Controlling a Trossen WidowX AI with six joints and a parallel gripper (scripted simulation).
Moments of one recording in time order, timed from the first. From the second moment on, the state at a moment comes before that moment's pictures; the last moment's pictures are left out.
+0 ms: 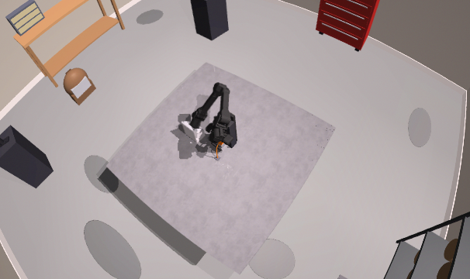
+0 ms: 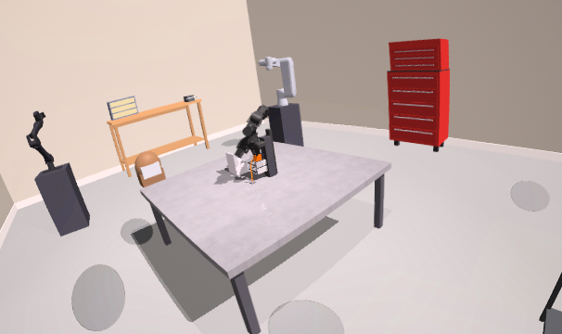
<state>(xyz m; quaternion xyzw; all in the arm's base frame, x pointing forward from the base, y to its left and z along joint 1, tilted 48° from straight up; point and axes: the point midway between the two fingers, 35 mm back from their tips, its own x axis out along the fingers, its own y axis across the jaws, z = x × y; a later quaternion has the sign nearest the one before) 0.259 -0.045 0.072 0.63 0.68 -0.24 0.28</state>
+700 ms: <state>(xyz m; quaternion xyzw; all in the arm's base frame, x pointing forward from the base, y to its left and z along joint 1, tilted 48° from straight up) 0.258 -0.037 0.066 0.63 0.68 -0.24 0.28</state>
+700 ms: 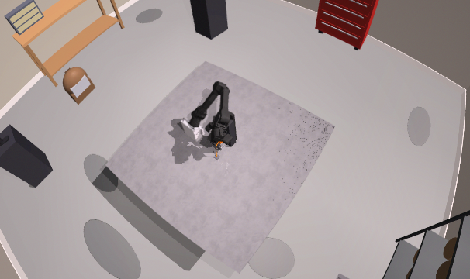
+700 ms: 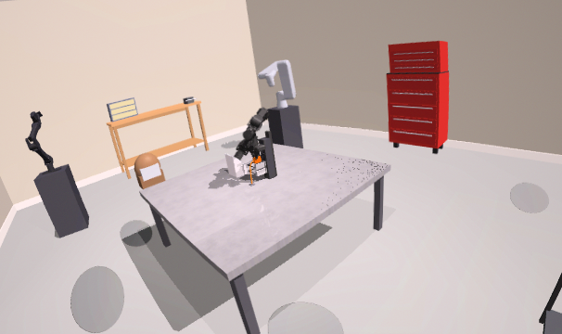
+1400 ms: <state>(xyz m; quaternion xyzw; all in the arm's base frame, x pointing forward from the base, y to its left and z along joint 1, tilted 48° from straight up) 0.259 -0.037 0.059 0.64 0.69 -0.22 0.26</state>
